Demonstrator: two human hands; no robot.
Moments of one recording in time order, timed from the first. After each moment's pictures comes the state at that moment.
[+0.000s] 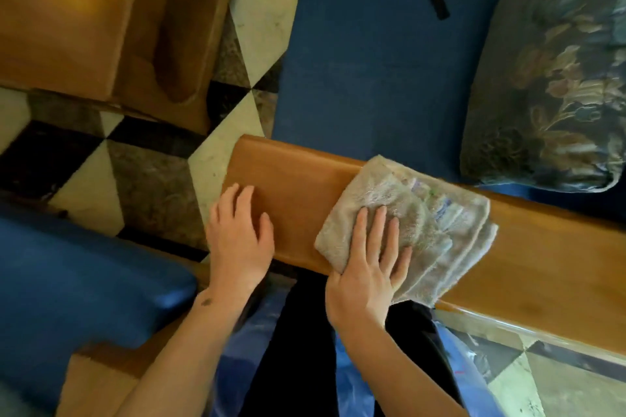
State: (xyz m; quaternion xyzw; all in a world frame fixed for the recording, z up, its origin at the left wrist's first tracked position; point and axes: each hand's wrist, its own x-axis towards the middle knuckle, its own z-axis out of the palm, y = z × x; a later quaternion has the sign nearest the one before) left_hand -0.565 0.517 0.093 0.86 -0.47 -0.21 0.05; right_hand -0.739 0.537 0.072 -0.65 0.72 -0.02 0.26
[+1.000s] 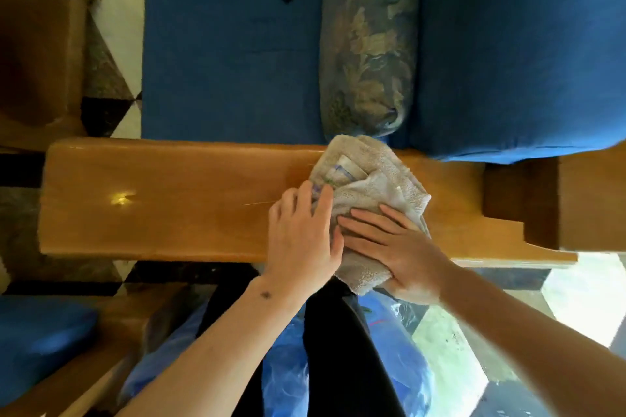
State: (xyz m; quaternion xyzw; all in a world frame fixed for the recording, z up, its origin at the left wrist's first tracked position) left_hand -0.855 0.498 0.104 0.65 -0.73 -0.23 -0.02; right_hand -1.072 0.498 0.068 -0.89 0.34 0.04 0.28
